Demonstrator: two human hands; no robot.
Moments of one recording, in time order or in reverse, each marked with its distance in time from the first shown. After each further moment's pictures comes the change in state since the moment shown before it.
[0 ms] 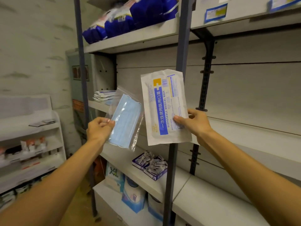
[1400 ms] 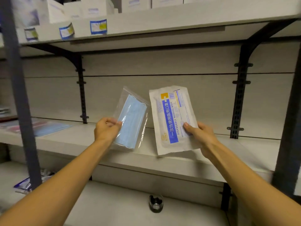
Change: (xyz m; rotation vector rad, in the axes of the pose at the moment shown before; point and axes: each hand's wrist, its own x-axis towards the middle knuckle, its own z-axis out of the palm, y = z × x) left_hand -0.417 0.179 0.350 -0.099 -0.494 0.114; right_hand -0.158 0.076 -0.551 0.194 0.432 0.177
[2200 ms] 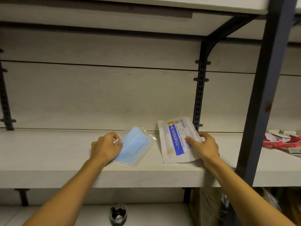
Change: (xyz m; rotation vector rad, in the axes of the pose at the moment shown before) left_hand 0.011 -0.058 0.143 0.592 -0.413 0.355; right_hand 0.032 0.050 -0.115 -0.636 0.543 0.080
